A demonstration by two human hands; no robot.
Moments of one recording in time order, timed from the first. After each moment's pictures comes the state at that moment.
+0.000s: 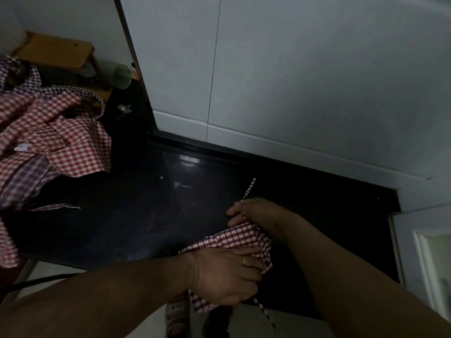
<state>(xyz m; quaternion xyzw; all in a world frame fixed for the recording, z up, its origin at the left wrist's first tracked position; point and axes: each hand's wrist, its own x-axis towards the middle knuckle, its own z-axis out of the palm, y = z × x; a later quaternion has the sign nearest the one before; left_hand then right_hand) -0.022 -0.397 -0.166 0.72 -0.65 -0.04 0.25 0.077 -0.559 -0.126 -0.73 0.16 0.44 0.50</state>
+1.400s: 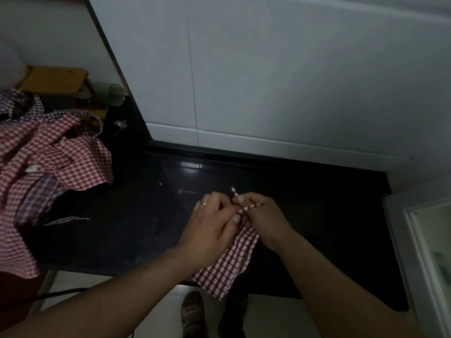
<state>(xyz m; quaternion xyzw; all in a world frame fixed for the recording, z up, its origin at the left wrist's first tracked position) -0.009 -0.383 -0.090 0.91 -0.22 0.04 0.35 0.015 -0.554 -0.065 -0.72 0.17 0.22 0.64</state>
